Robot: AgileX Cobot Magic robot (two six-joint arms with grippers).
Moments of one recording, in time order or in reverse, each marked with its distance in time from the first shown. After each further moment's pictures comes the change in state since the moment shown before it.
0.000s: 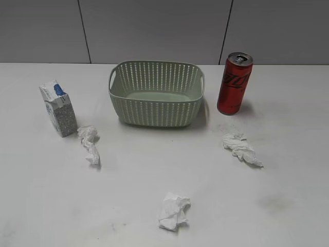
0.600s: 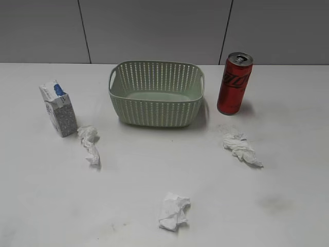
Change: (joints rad) left arm 0.000 0.000 0.000 0.000 0.000 0.000; right arm 0.000 0.000 0.000 0.000 0.000 0.000
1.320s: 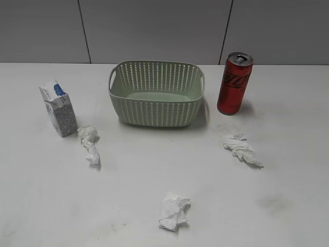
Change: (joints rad) left arm 0.000 0.000 0.000 0.000 0.000 0.000; right arm 0.000 0.400 -0.068 0.000 -0.130 0.000
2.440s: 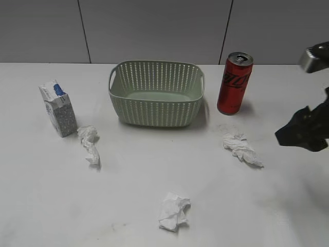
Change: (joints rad) left arm 0.000 0.000 0.000 0.001 0.000 0.000; right arm 0.044 0.898 -0.242 0.319 -0.255 -0.424
